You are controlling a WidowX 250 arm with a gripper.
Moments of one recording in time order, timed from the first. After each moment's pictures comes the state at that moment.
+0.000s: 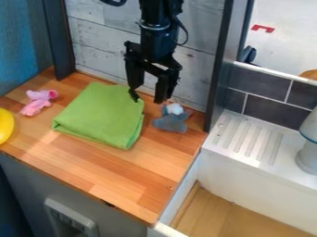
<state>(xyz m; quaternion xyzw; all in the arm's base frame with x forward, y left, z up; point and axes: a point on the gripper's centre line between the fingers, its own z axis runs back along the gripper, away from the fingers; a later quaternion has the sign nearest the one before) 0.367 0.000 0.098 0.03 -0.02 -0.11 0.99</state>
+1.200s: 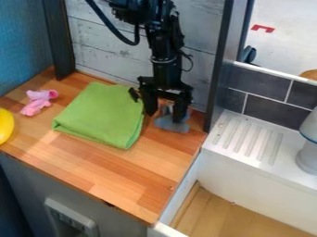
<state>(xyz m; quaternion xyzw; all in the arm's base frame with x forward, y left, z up) 0.409 -0.009 0.029 -0.05 -0.01 -0.02 1.00</state>
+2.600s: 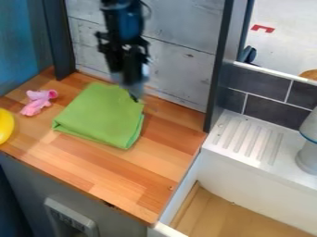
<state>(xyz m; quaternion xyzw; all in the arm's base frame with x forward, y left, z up) 0.359 0.046 0.115 -0.06 -0.02 -0.08 0.99</state>
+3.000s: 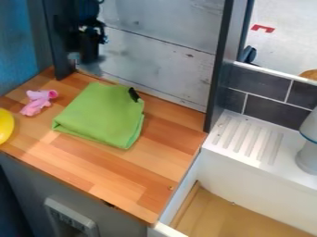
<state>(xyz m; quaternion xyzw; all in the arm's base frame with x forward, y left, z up) 0.368 0.128 0.121 -0.01 -0.02 -0.01 1.00</state>
